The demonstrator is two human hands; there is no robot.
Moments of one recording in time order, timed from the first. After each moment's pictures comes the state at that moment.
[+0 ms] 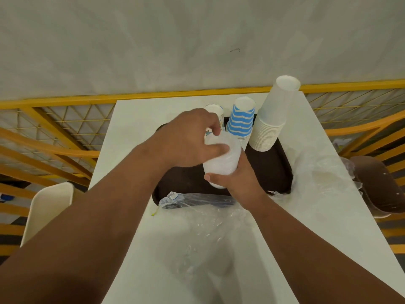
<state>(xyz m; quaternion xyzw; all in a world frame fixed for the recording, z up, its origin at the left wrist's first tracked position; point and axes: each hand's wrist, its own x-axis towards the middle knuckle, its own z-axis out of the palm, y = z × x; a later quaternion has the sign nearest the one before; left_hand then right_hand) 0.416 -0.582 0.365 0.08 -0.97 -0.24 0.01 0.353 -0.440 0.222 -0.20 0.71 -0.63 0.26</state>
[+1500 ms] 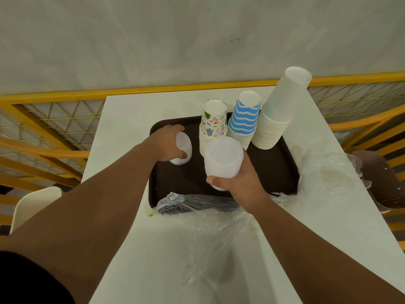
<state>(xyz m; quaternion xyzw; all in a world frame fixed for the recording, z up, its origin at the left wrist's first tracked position) 0.372 -0.692 0.215 0.21 -0.95 -0.21 -0.10 0.345 -0.448 0.201 -0.18 0.74 -0.61 0.24</state>
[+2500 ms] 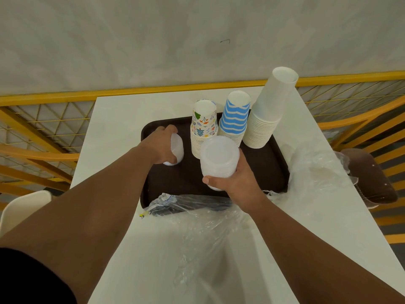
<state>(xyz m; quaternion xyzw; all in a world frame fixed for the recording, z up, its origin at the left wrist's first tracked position) 0.367 -0.687 0.207 0.21 -0.95 -0.20 -0.12 0.343 -0.439 0.204 -0.18 0.76 -0.58 0.24</state>
